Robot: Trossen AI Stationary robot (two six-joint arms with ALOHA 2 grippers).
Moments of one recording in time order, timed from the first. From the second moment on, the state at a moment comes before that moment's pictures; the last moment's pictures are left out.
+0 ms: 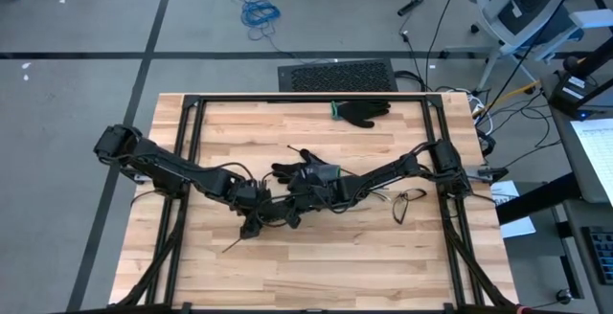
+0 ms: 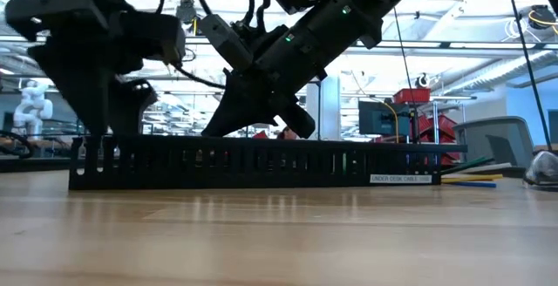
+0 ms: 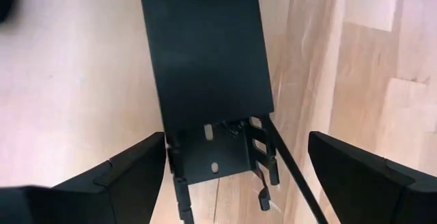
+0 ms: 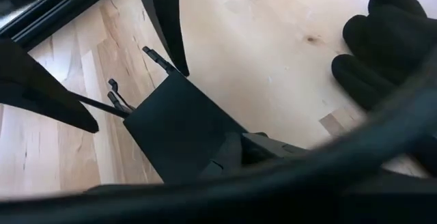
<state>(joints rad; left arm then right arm) -0.26 1.42 0.79 -0.53 0.09 -0.42 0.16 2.08 1.32 0.04 0.23 0.69</state>
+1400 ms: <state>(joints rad) -0.26 1.43 0.66 -0.36 -0.04 -0.43 0.16 2.07 1.32 0.05 0.23 0.72</state>
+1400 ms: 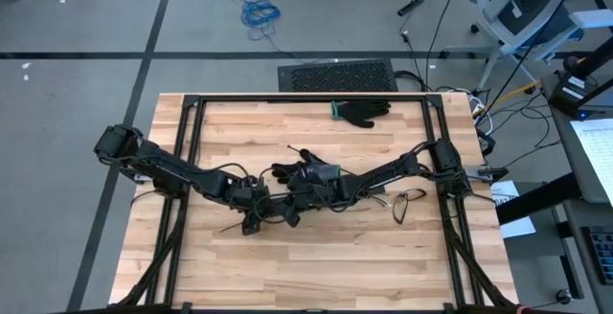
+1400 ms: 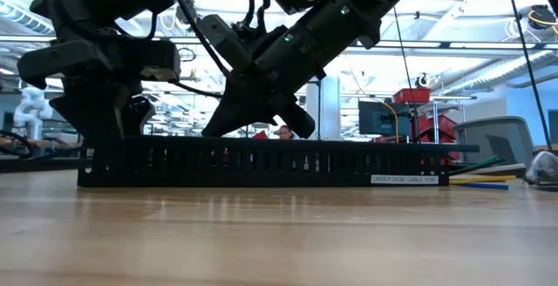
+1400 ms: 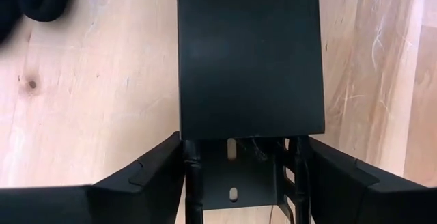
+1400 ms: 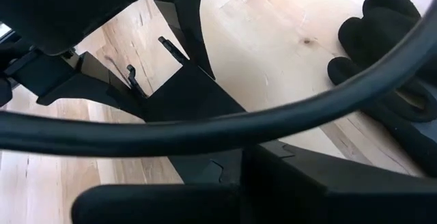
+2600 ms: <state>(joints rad) -0.26 1.43 0.66 -0.38 -0.01 -0.43 0.18 1.86 1.32 -0.61 0.28 0.66</state>
